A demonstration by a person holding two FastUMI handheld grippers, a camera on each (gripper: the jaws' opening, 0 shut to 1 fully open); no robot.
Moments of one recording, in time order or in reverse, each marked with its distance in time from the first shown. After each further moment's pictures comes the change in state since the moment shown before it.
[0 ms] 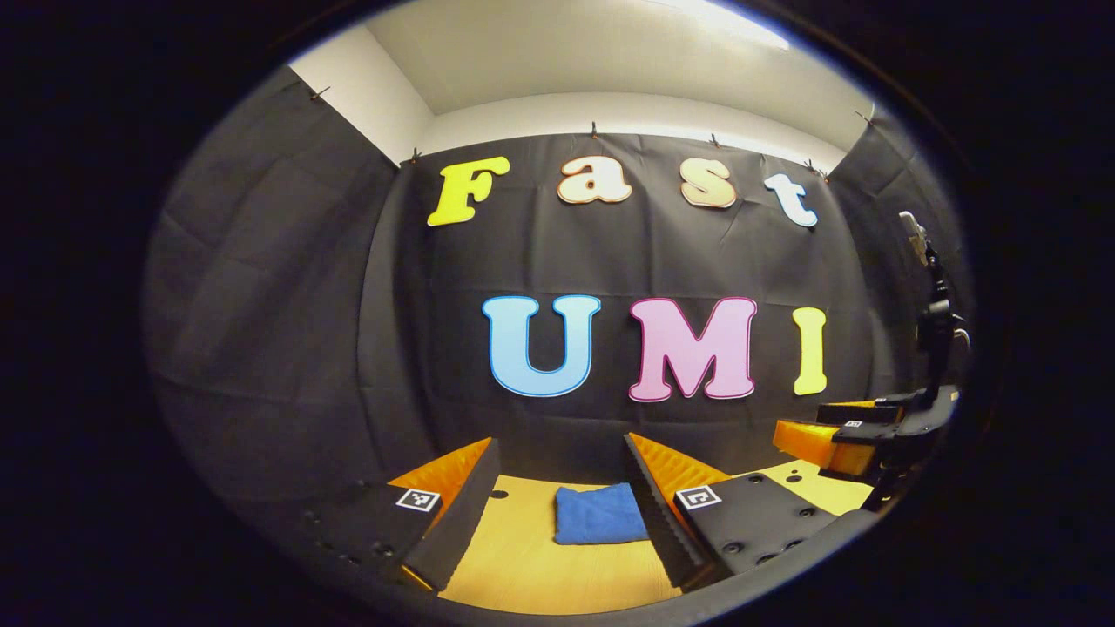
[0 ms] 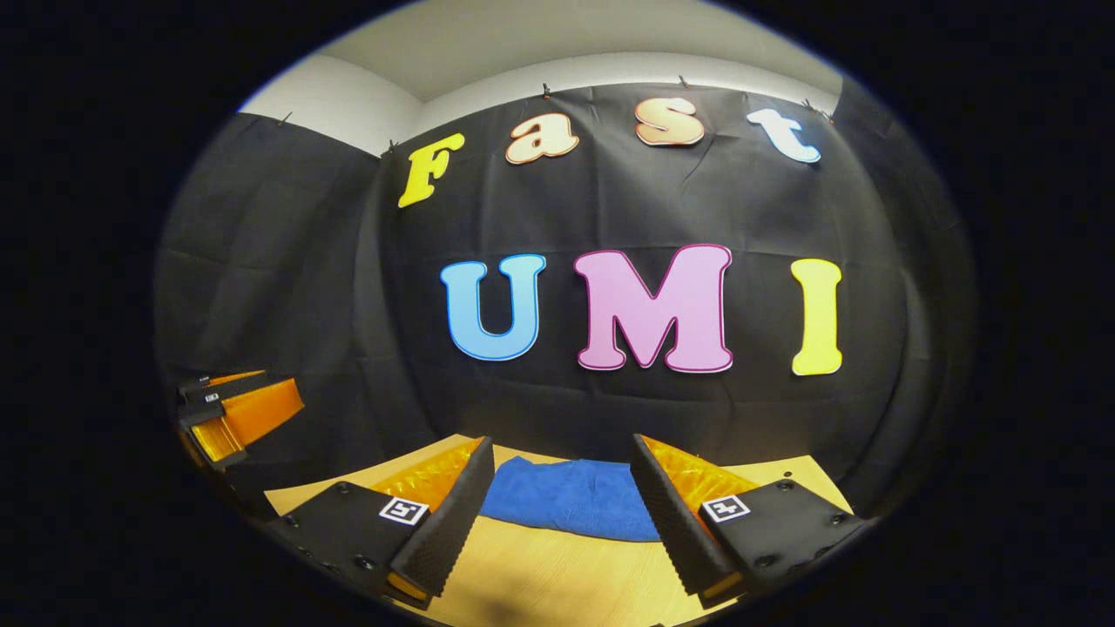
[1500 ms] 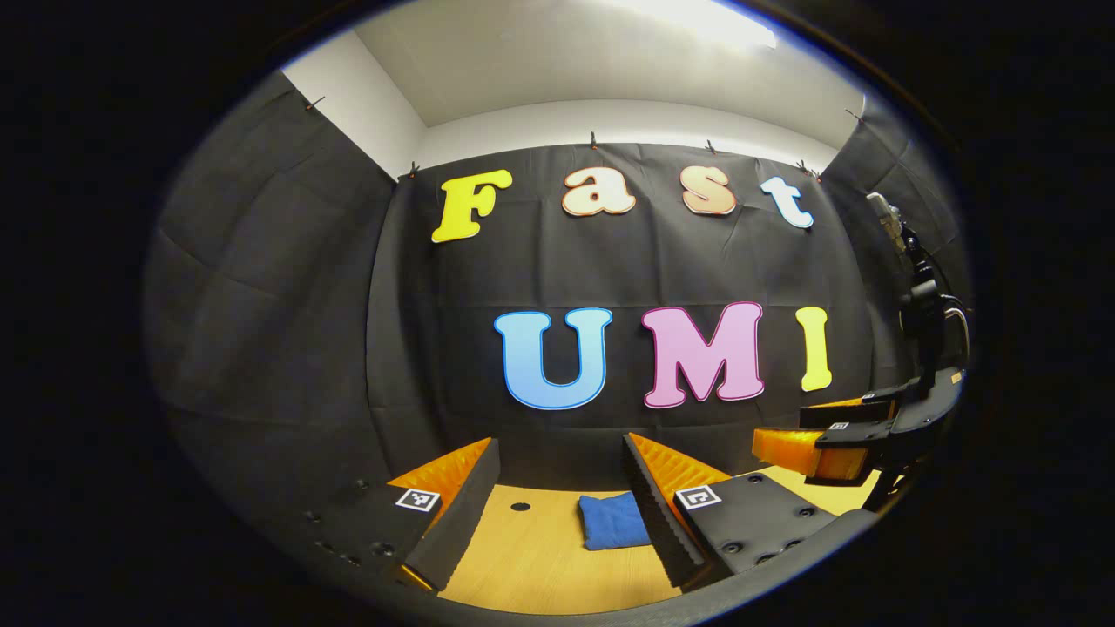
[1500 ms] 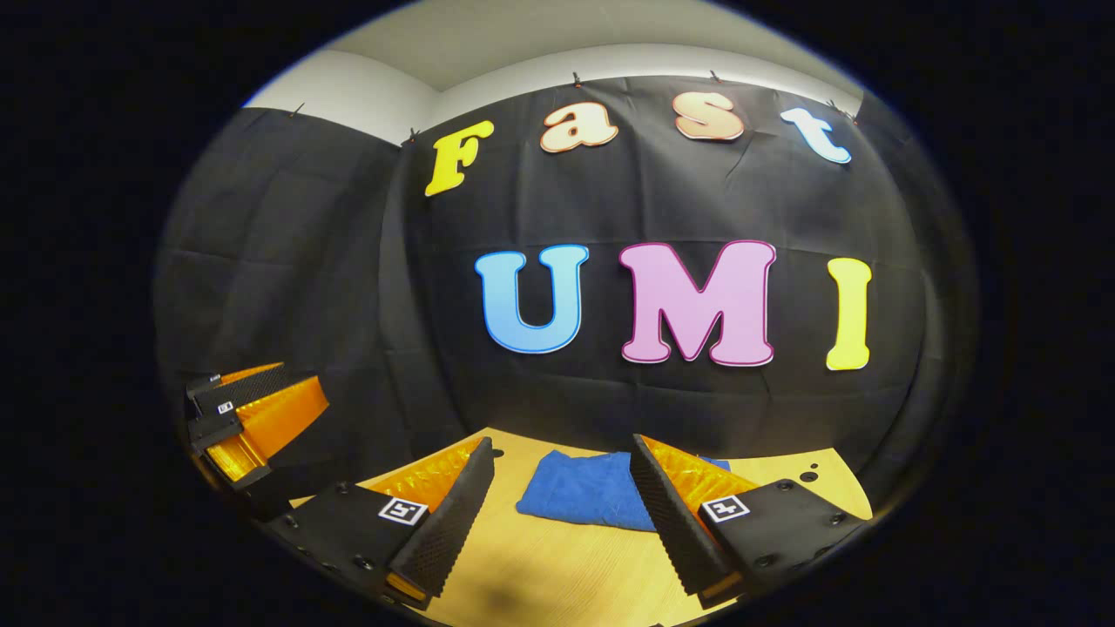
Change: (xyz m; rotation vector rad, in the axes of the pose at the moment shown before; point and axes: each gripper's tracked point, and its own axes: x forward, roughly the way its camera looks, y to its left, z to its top) left arm -0.010 0.036 0.012 0.065 -0.052 0.022; right arm 0.014 0.073 -0.011 -0.030 0.074 0.079
